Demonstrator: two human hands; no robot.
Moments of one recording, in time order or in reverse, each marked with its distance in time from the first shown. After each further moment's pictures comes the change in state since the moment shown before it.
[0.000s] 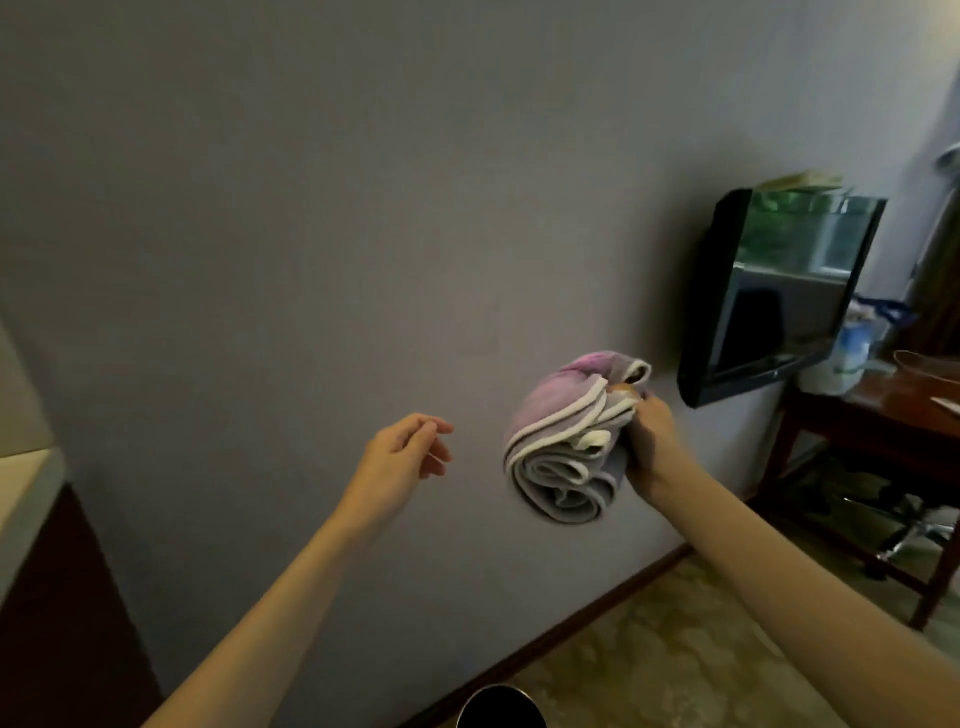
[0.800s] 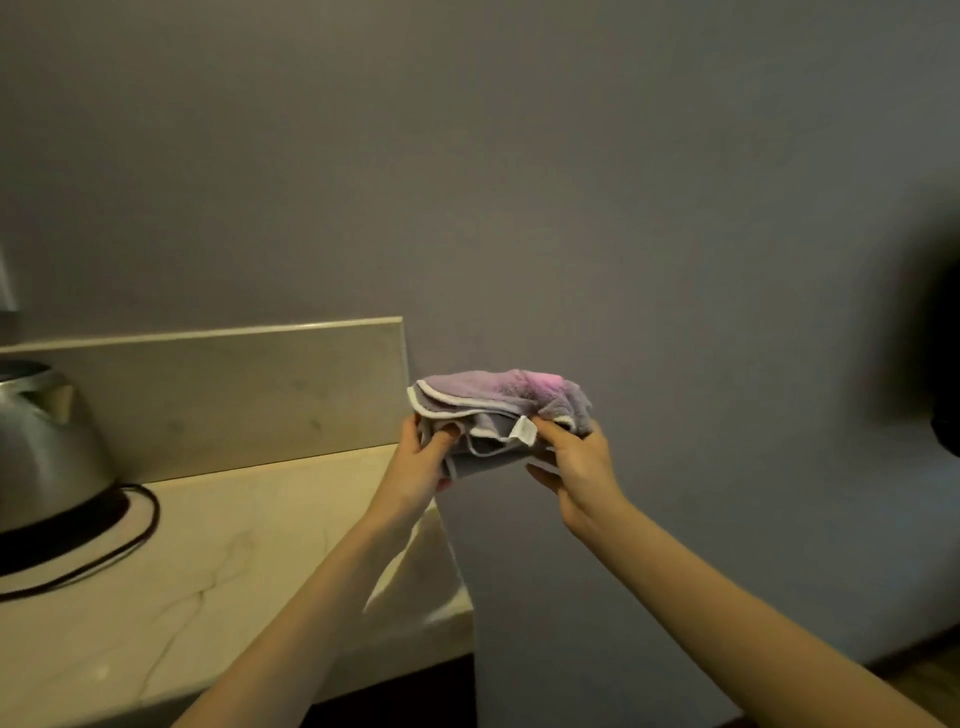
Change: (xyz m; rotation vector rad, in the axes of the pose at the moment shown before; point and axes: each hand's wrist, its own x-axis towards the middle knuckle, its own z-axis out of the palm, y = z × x) left_hand -0.117 0.002 -0.326 -0.112 0.296 -0.051; right_hand -0.164 0.097 0.378 0.192 -0.213 0.145
